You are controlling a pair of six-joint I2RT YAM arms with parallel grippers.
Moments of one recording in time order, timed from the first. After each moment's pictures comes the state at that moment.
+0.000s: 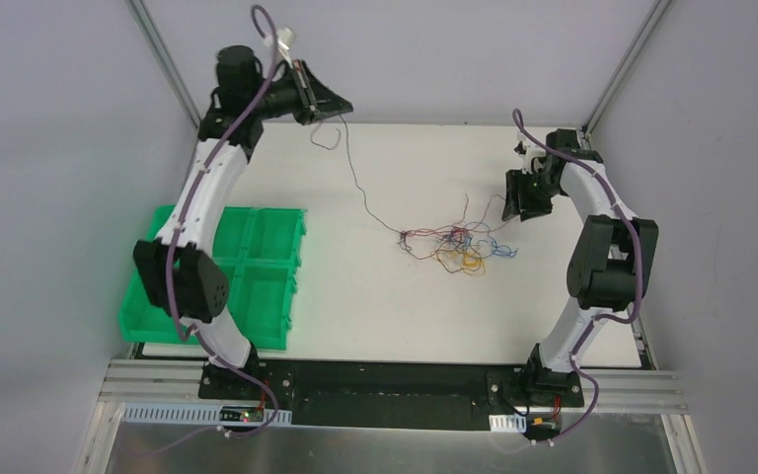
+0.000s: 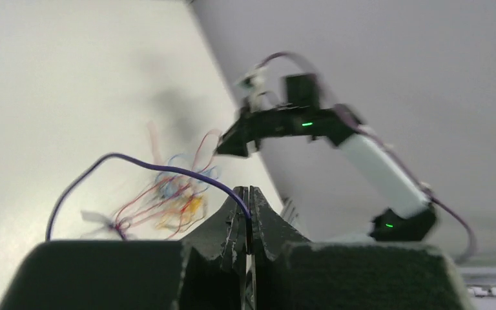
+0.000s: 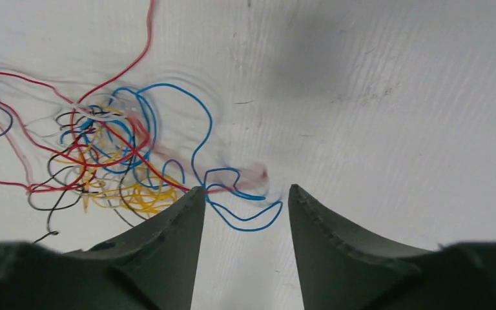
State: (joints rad) left arm -0.13 1.62 1.77 -0.14 0.88 -0.90; right arm -0.06 1.83 1.43 -0.85 -0.29 -0.17
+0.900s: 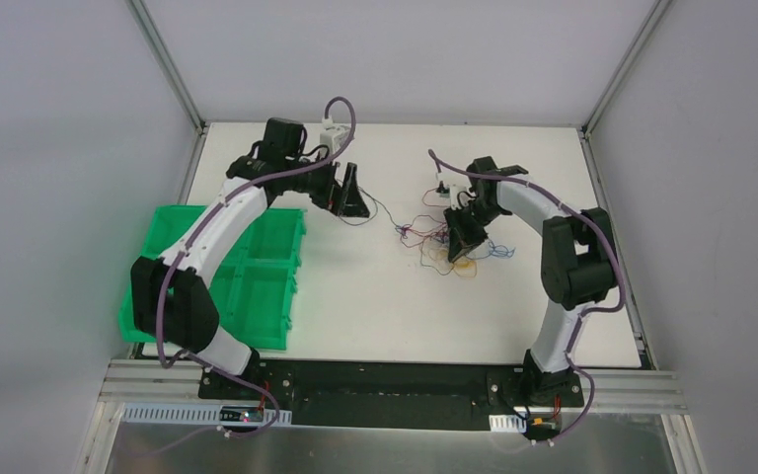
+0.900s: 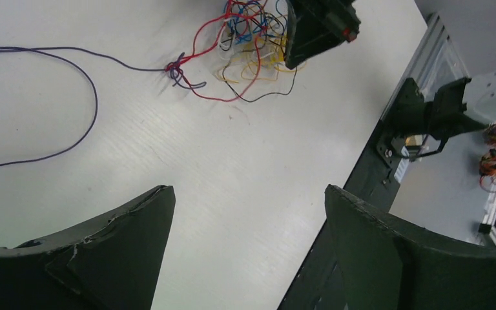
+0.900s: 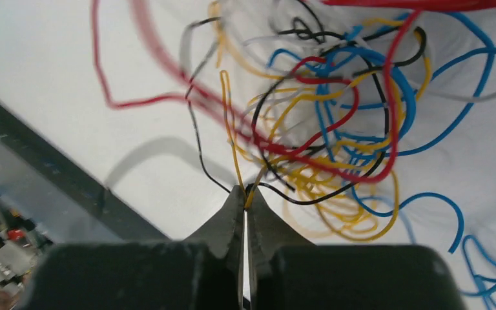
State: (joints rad) left arm -0.33 1.58 1.42 -0.61 0.75 -0.08; right arm 0.30 1.89 1.35 -0.95 -0.43 -0.19
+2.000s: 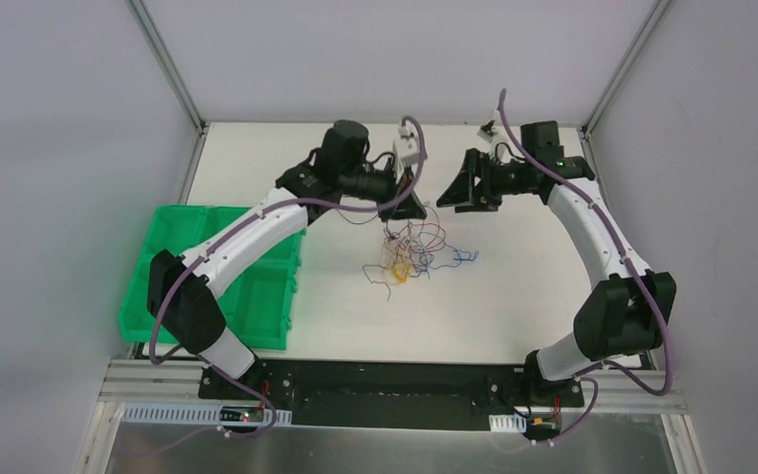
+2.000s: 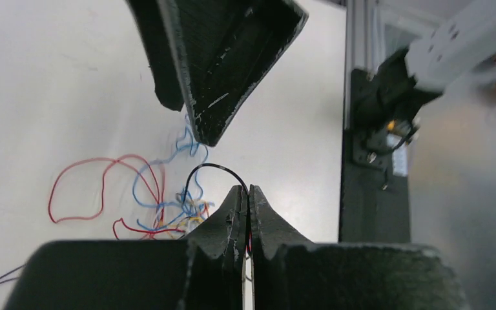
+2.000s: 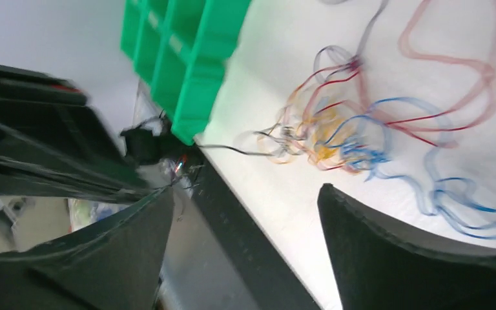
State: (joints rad) left arm -0.70 1.54 1.37 -0.33 0.75 0.16; right arm 0.23 1.53 1.40 -0.82 -0.93 0.25
